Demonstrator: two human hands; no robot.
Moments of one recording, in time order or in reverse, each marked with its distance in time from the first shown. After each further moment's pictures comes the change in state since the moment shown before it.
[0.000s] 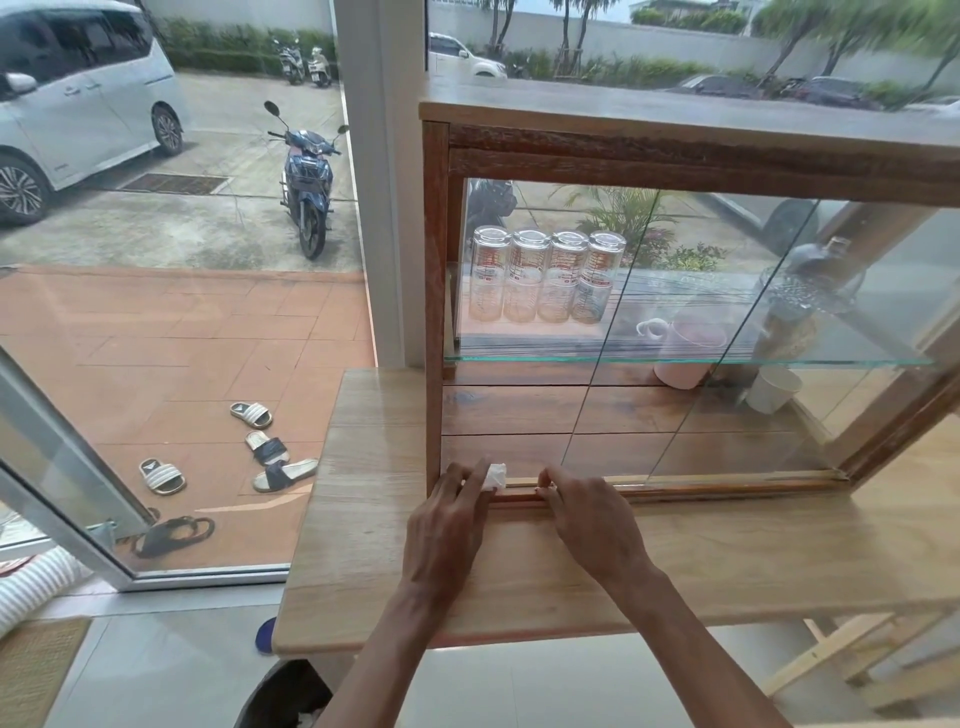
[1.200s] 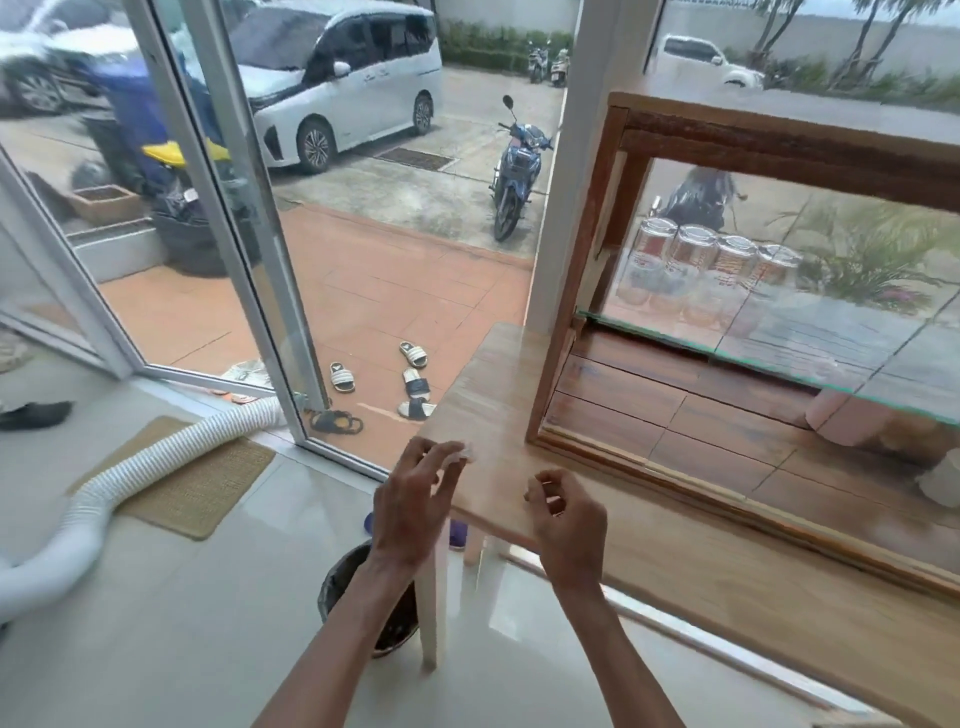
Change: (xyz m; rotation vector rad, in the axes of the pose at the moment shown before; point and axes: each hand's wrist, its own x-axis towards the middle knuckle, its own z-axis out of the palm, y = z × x) left_hand -0.101 0.014 -0.098 0.119 0.222 -0.501; right_hand -0.064 -0.065 0.054 0.713 0.092 -0.052
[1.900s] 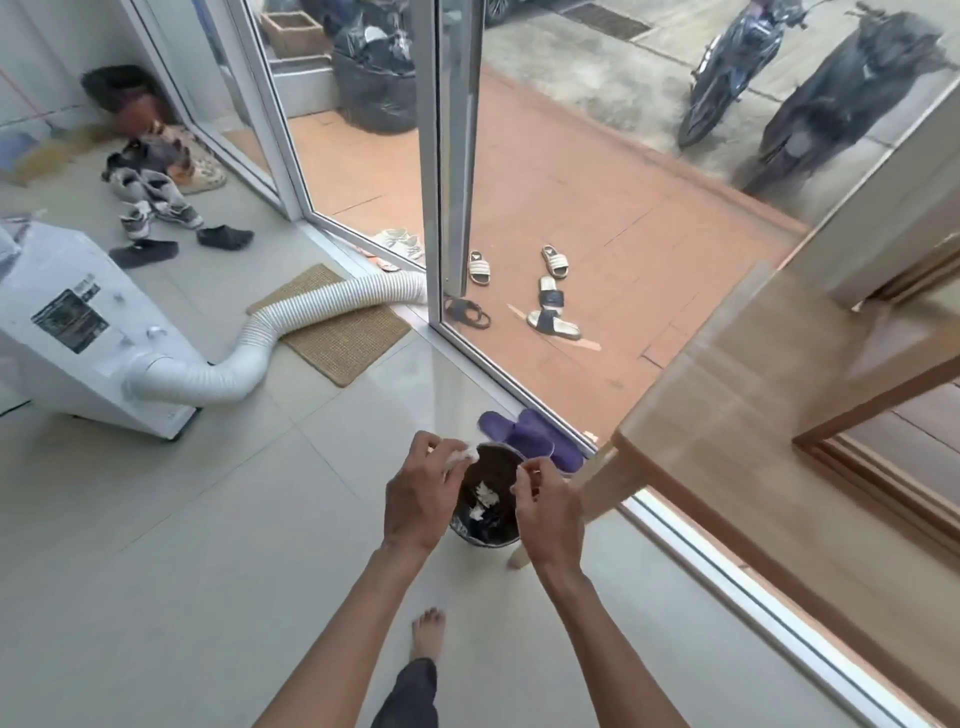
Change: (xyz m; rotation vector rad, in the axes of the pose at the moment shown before) left_hand -0.106 -0.197 -0.074 0.147 0.008 -0.514; right_hand -0.110 -0.026 0.220 -0.125 -0.525 0.107
